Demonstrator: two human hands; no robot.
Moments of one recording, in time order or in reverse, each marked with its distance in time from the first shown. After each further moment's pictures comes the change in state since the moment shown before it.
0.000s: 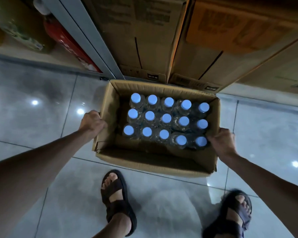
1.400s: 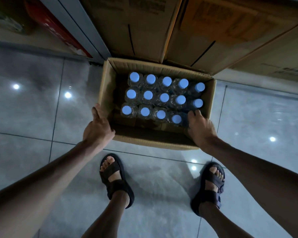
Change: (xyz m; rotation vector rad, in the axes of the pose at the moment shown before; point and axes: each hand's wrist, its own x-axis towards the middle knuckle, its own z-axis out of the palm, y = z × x) left_hand -0.072 0.000 0.018 0.243 -0.088 0.162; right_hand -0.044 -0.035 0.000 -0.764 -0.141 -0.504
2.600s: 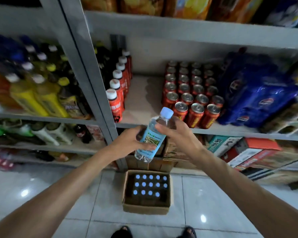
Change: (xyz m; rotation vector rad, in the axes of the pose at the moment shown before) left_hand -0.474 0.178 -0.606 -0.657 -0.134 0.835; right_hand -0.414 -0.116 -0.711 1.230 0.324 -0.318
